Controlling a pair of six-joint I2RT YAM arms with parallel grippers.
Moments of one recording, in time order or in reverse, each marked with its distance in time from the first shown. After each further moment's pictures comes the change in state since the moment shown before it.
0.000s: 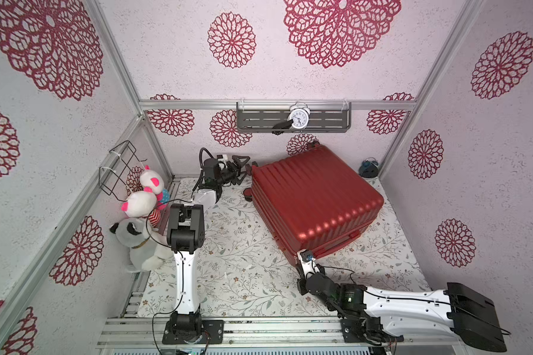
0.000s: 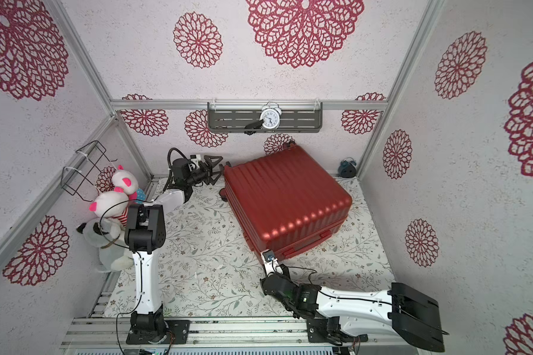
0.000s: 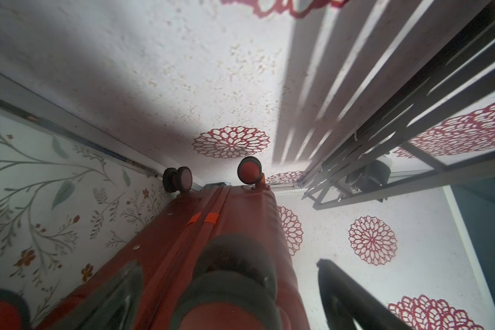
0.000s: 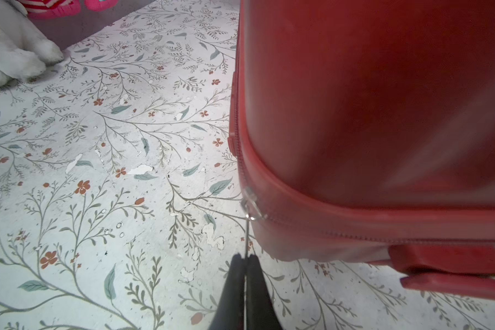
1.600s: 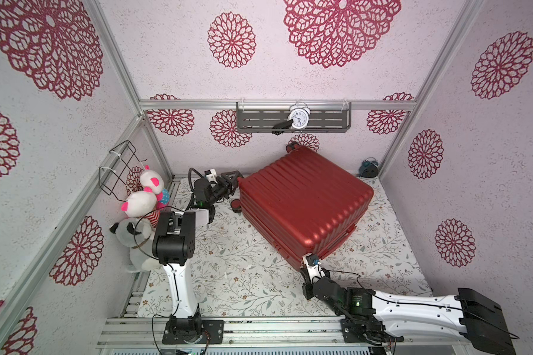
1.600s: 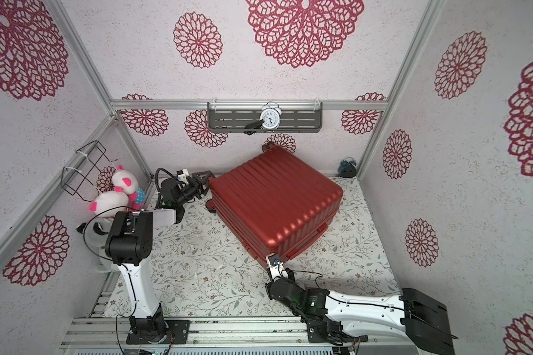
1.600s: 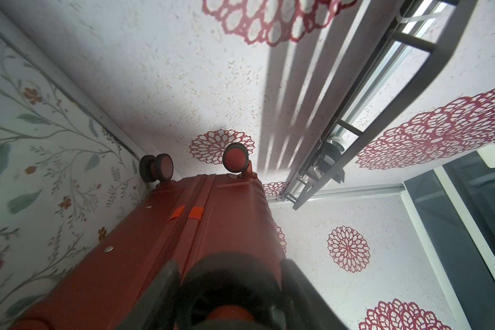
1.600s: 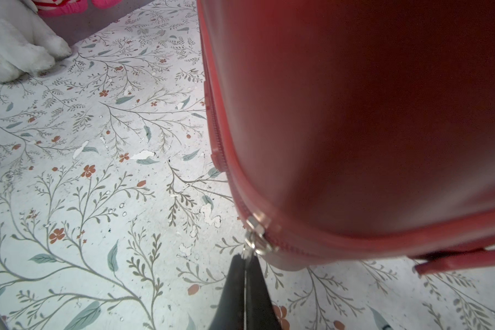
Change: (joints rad) left arm 0.057 -0.311 -0.656 0.426 -0.115 -0.093; right arm 0.019 -0.131 -0.072 -0.061 0.001 0.029
